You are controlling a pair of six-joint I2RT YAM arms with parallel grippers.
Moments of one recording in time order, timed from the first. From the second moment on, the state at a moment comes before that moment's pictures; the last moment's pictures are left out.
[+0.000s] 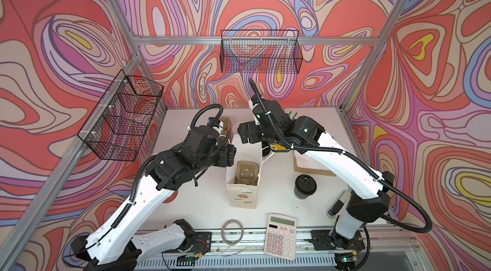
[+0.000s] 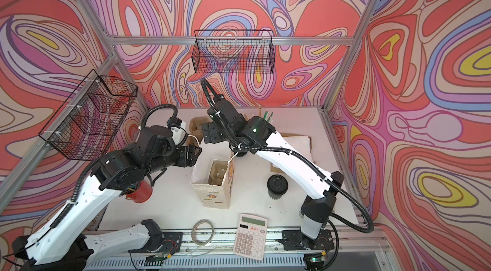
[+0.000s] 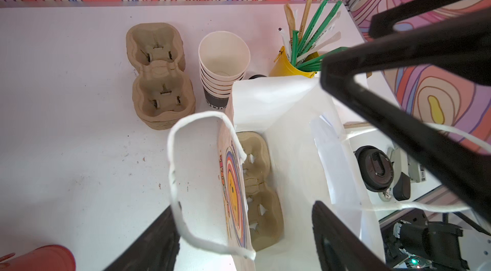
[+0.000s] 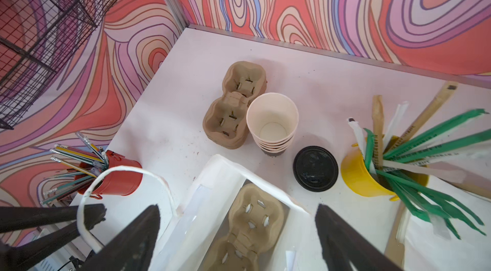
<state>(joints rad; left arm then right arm) -0.72 1.11 1.44 -1.06 -0.18 -0.47 0.93 1.74 2.10 -1.05 0.28 0.46</state>
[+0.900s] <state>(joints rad) -0.71 1.24 1.37 -1.06 -0.13 -0.44 0.86 1.62 1.74 -0.99 0.12 0.51</state>
